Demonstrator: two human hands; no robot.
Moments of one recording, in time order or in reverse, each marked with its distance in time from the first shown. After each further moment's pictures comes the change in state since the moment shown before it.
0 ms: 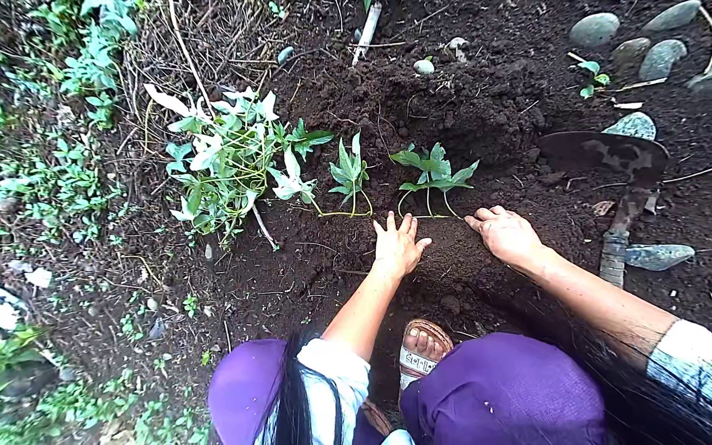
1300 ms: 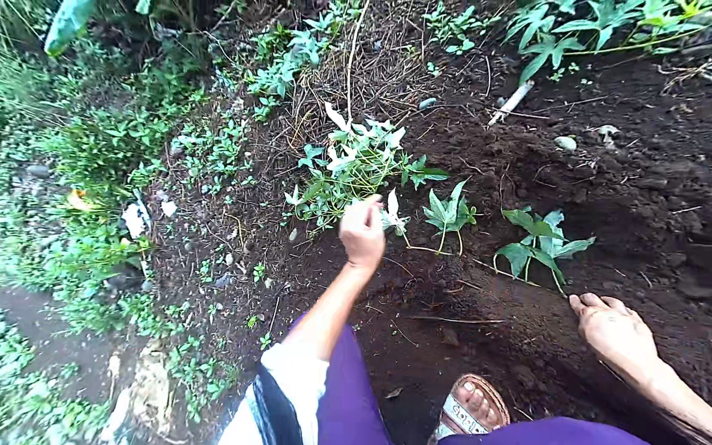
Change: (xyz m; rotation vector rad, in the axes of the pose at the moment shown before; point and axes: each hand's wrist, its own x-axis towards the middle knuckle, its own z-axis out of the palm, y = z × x) left_hand -0.137 -0.163 -0.075 -0.572 1.334 -0.338; right_hand 0.001 -0.005 0.004 -0.037 -0.020 0.099
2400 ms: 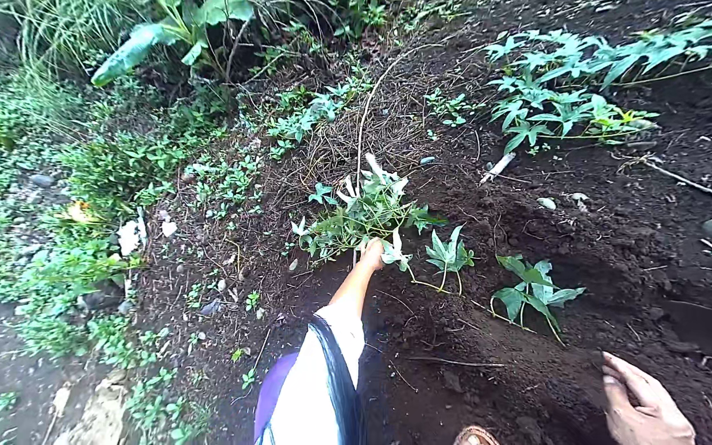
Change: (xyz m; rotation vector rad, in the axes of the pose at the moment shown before) left_hand 0.045 -0.107 0.087 0.104 -0.773 -0.310; right_hand -0.079 -0.034 -0.003 0.744 0.796 -0.064
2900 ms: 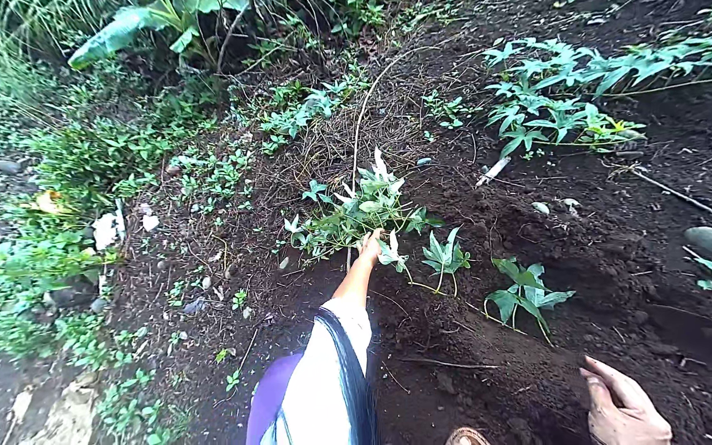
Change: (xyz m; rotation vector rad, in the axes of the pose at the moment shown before) left_hand 0.031 -0.005 0.015 -0.199 0.089 0.009; right_hand -0.003 -0.006 0.010 0.060 0.090 0.035
